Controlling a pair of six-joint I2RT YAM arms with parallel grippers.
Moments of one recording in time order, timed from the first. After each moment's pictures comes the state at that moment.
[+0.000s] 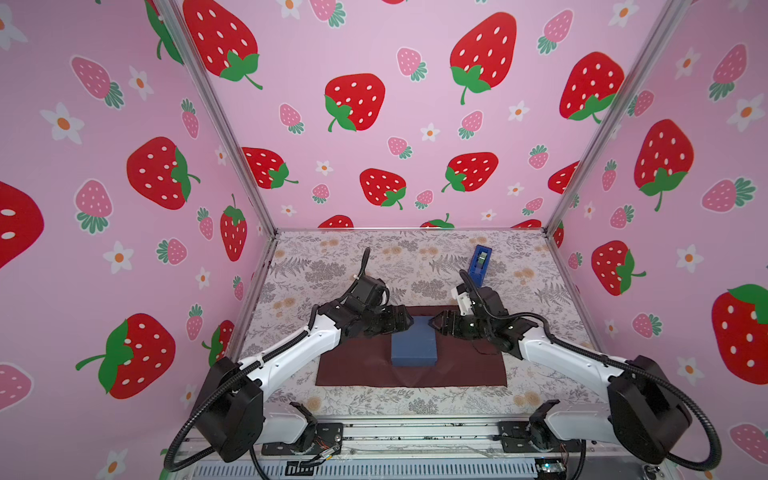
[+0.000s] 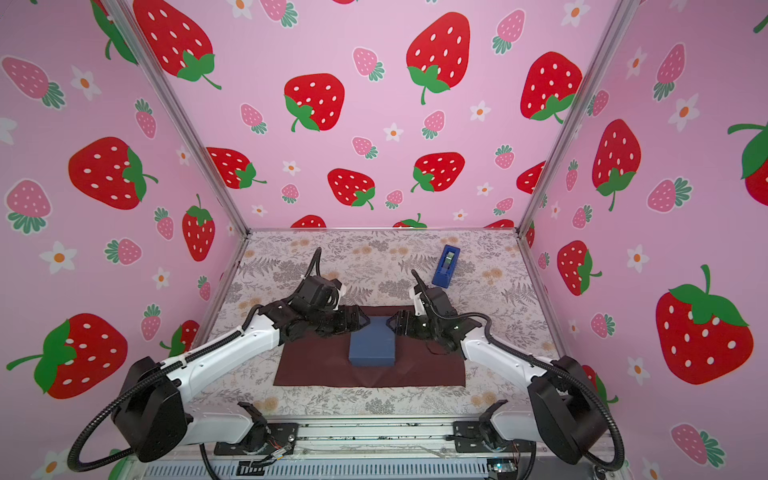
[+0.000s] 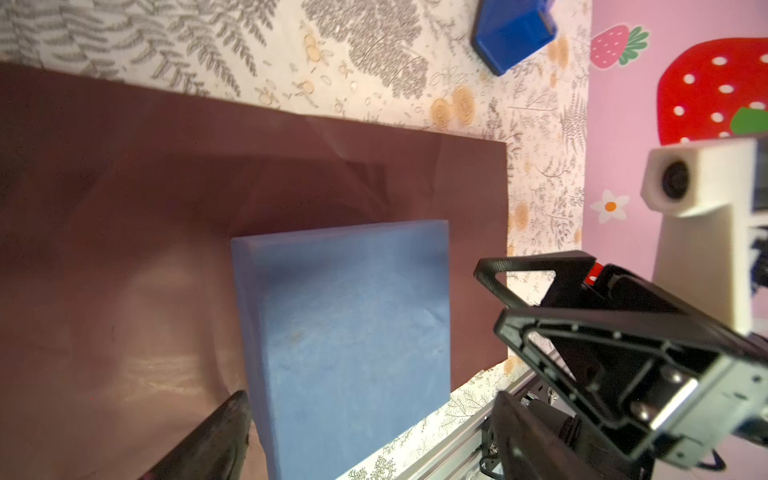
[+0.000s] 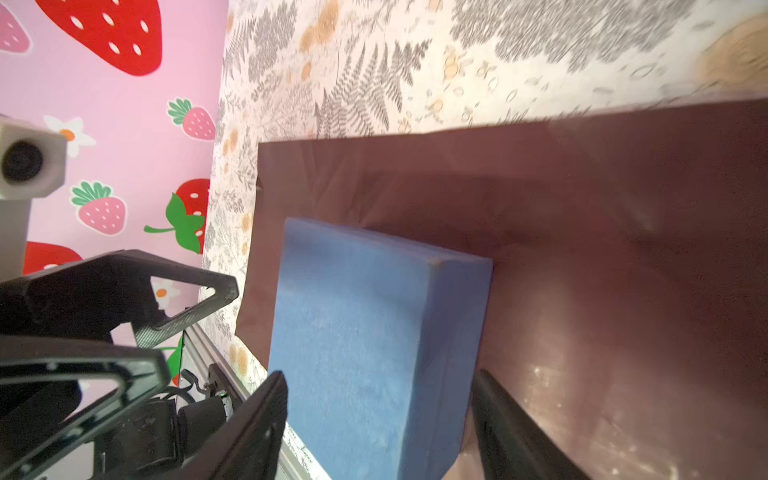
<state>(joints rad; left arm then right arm) -0.62 1.34 0.96 -0.50 0.31 -0.72 0.66 1.29 0.68 -0.11 -0.37 0.71</state>
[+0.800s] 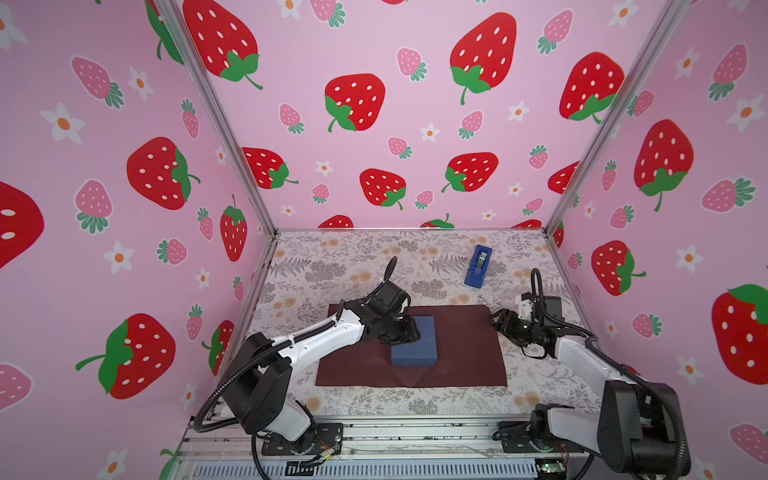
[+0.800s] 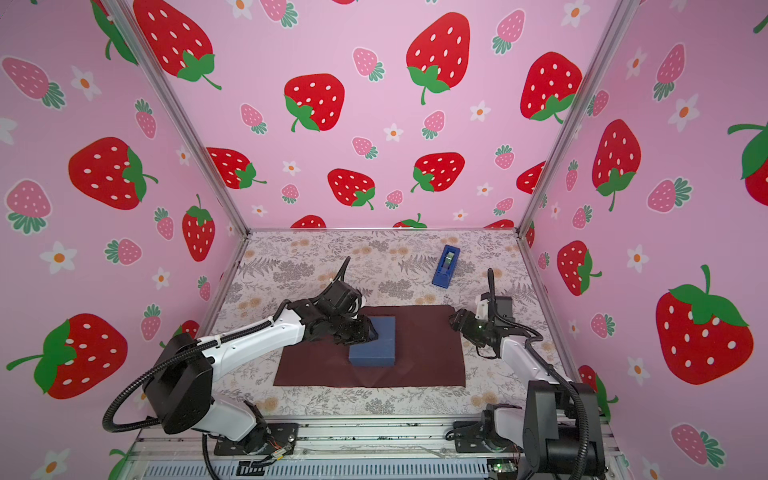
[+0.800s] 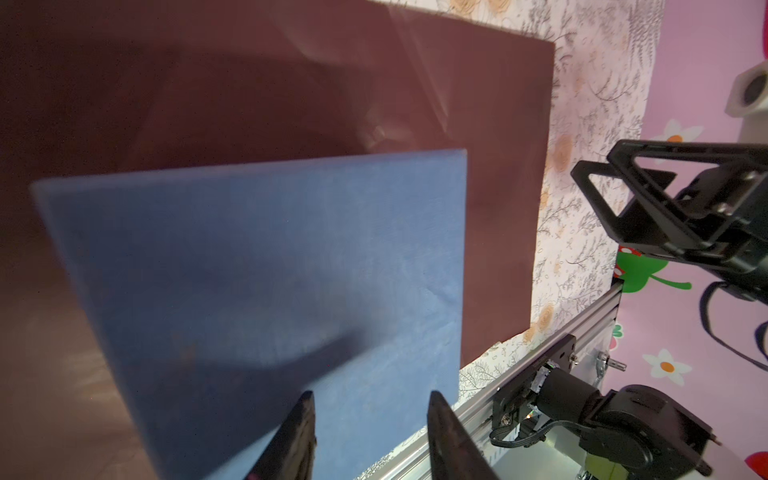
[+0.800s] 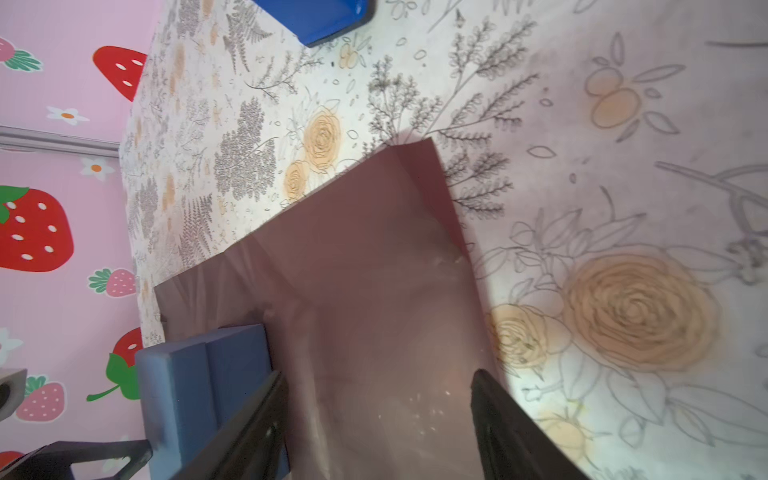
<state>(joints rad) -0.73 1.52 1.00 -0.52 0.33 -0.76 0.05 1.22 0.51 -0.24 -0.49 0.51</state>
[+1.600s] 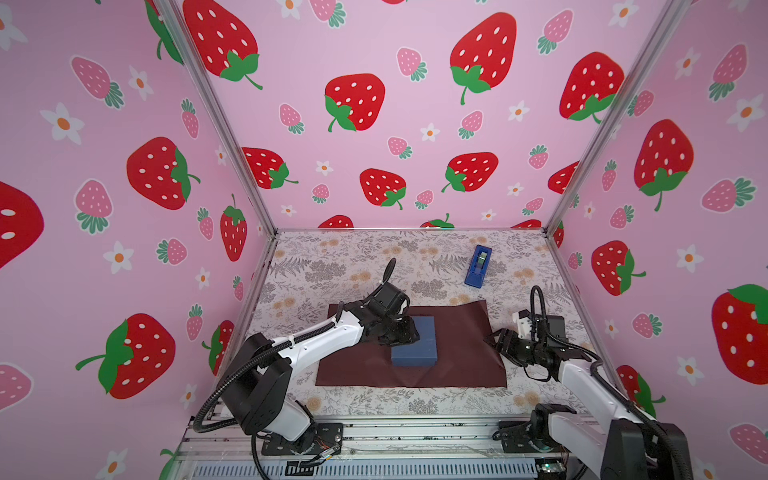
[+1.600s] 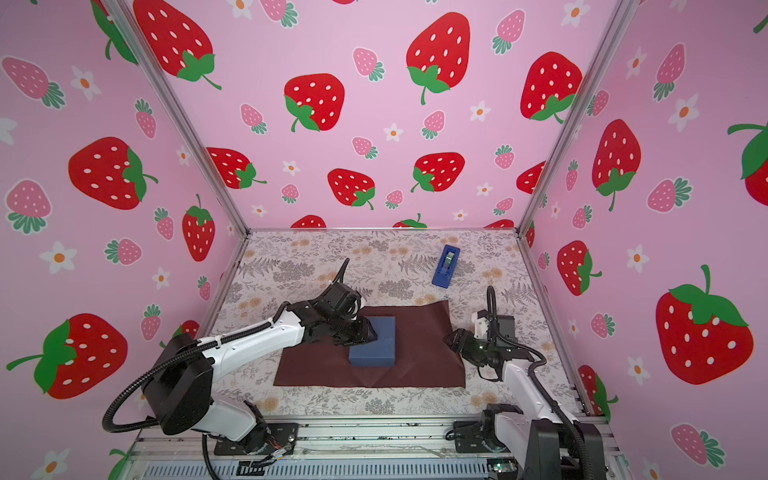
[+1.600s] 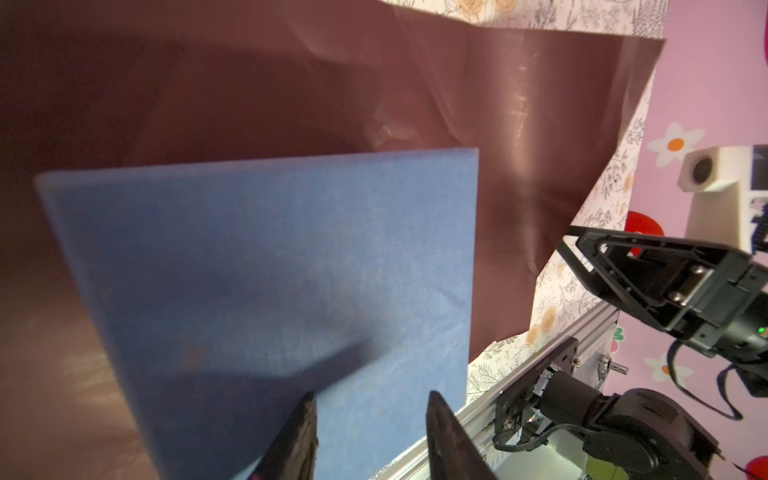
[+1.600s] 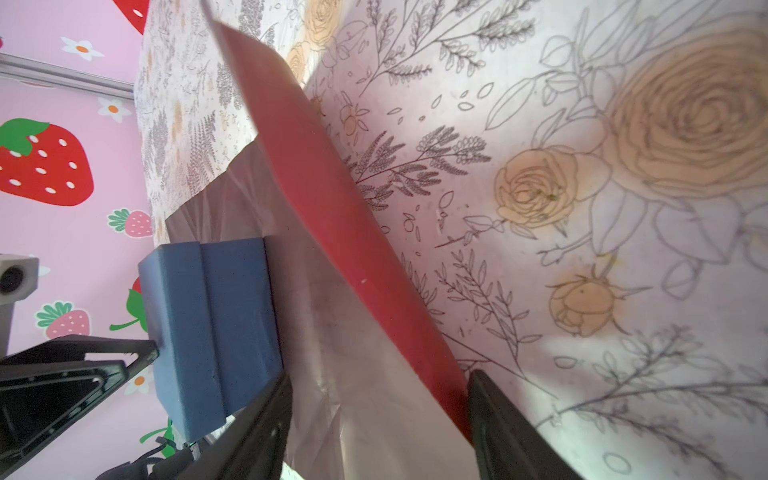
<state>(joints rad) -0.73 1.51 0.98 -0.49 0.32 -0.77 0.05 1.00 0.35 -0.33 -0.61 0.47</state>
